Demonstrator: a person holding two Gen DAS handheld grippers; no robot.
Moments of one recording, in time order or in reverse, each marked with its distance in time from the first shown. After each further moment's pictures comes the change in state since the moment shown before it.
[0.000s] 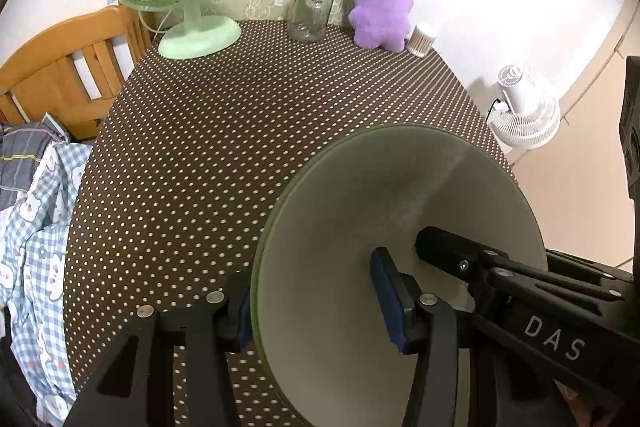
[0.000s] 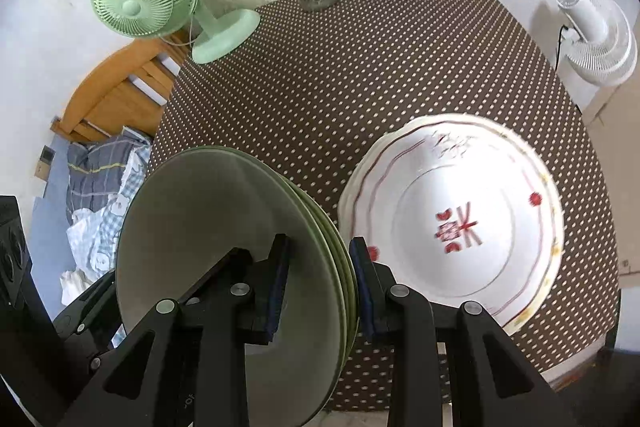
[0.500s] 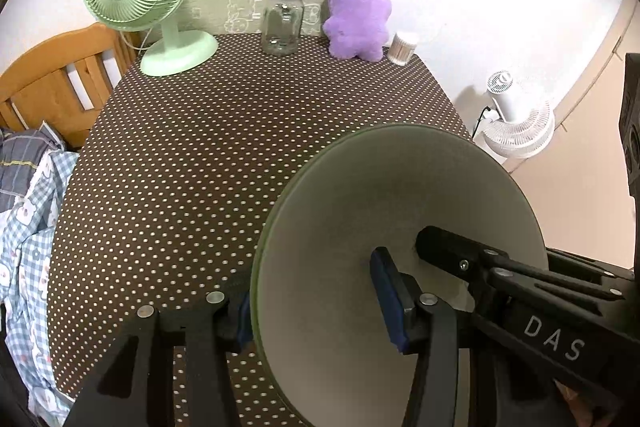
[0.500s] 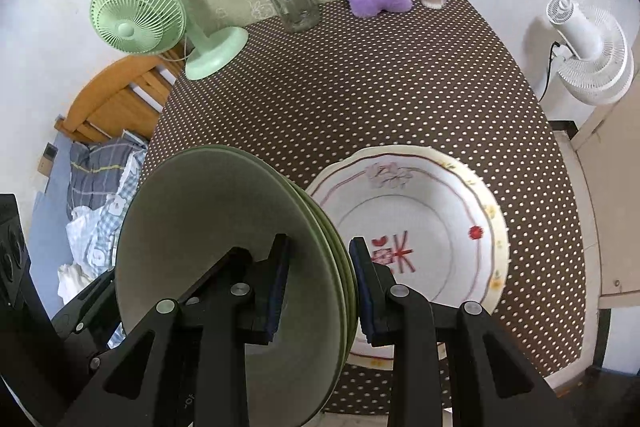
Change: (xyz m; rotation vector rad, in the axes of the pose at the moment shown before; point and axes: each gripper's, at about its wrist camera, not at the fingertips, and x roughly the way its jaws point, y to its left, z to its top) left arm 0.009 -0.059 0.014 -0.002 -0.027 0.008; right arm -0.026 -0.050 0.013 -0.027 -0.023 0.000
